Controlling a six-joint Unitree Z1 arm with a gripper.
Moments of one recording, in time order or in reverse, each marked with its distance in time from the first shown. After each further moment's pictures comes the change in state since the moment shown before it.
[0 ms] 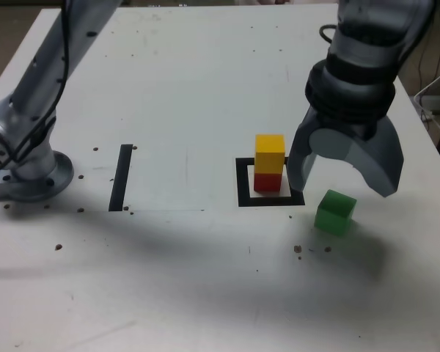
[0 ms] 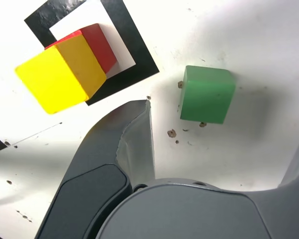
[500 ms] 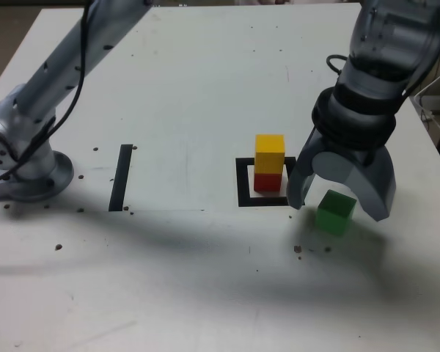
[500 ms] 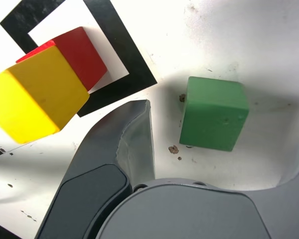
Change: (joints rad) arm 0.024 0.095 -0.019 0.000 -0.044 0.045
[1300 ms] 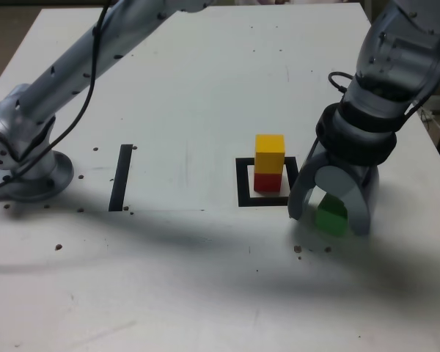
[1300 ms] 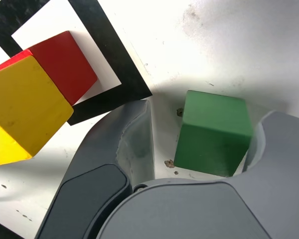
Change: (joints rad) arm 0.005 0.055 -0.023 0.007 -0.009 -0.011
